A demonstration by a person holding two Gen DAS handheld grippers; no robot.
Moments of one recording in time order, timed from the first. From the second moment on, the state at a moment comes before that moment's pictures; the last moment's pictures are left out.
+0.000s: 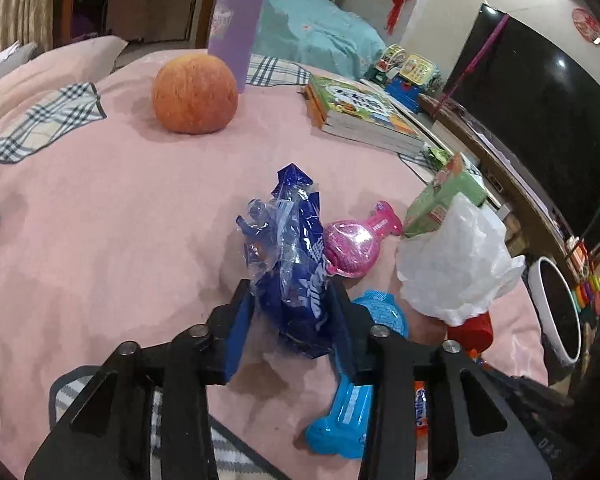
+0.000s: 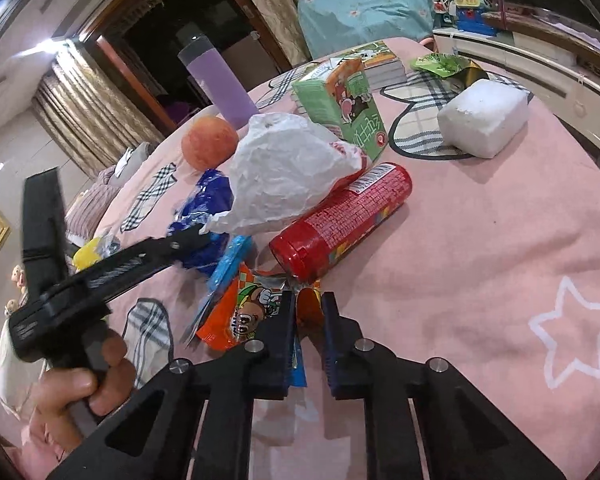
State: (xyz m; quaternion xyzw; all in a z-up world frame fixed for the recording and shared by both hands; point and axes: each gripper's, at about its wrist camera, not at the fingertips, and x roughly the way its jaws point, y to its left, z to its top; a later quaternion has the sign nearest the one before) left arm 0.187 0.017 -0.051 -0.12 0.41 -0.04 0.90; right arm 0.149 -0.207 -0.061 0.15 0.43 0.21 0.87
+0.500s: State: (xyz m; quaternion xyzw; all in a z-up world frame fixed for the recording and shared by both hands) left arm 0.122 0.017 -0.021 -0.13 0.37 -0.06 0.92; right arm 0.125 -0.224 -0.064 0.15 0.43 0.22 0.86
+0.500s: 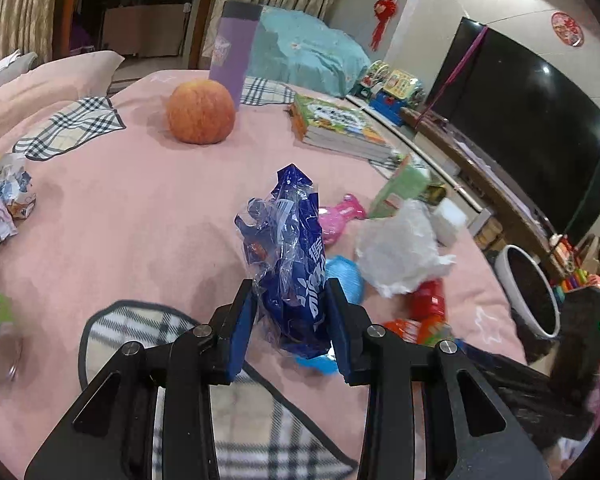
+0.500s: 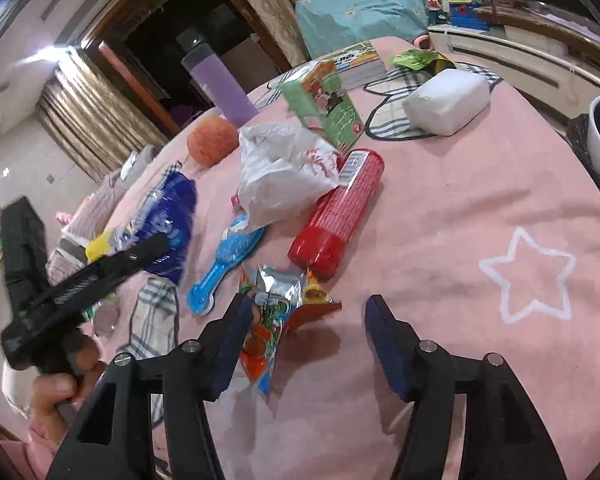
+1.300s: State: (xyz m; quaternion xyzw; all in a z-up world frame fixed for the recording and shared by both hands) left arm 0.076 -0.118 -0.008 -0.06 0.38 -0.21 0.90; right arm 0.058 -0.339 -0.030 0.16 0.37 0.11 0.91
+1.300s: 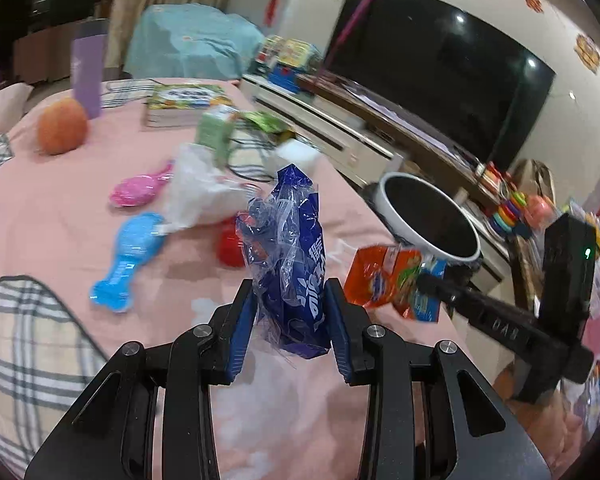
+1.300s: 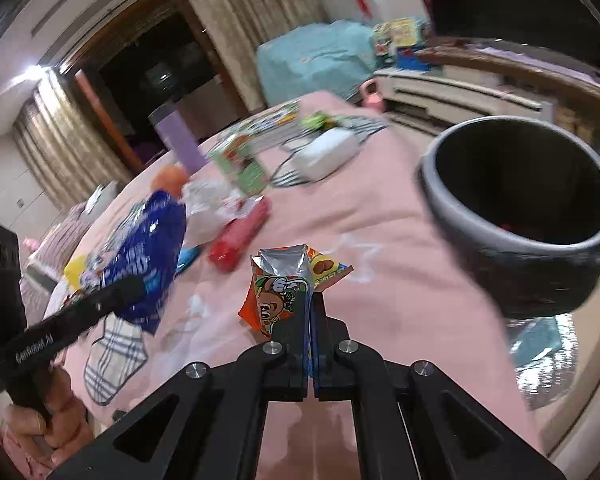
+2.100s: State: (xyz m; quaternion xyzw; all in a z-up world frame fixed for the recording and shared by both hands) left arm 0.103 -0.228 -0.016 0.00 0.41 -0.28 0.87; right arm 0.049 -0.435 -0.021 0.19 0.33 0.02 0.93
